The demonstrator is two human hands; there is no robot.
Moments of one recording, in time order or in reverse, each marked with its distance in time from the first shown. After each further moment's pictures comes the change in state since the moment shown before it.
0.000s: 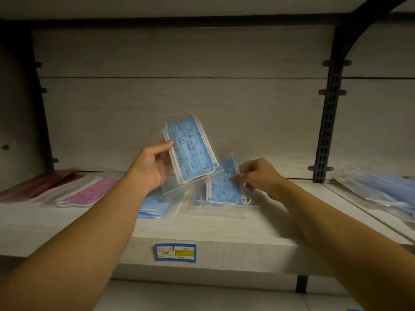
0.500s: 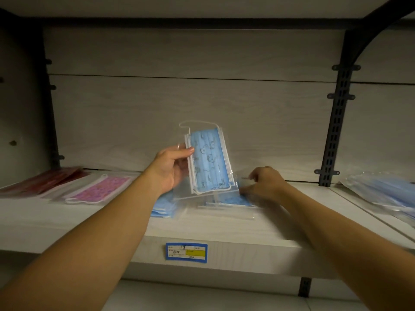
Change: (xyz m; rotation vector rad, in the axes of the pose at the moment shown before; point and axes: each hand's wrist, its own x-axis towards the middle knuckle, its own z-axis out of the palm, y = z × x) left_hand 0.001 -0.010 0.002 0.169 -0.083 0.002; right_hand 0.006 0.014 0.007 -0.629 0.088 0.016
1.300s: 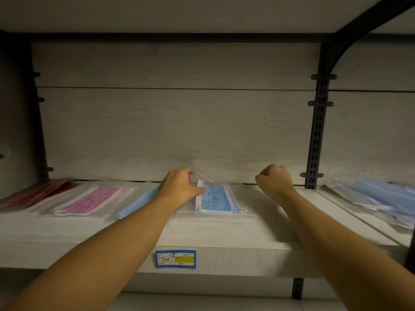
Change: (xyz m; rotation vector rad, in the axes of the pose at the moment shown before) left_hand 0.009 -0.044 0.018 1.386 0.166 0.187; right_hand -0.006 0.026 -0.025 0.257 0.264 0.136
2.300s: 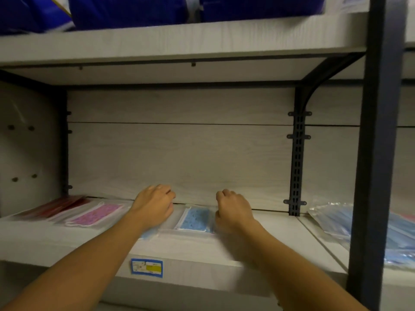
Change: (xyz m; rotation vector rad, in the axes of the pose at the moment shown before) left_hand -0.036 0.008 -0.044 0.797 0.175 0.399; right_hand -0.052 -0.041 -0.018 -0.501 -0.133 -0.578
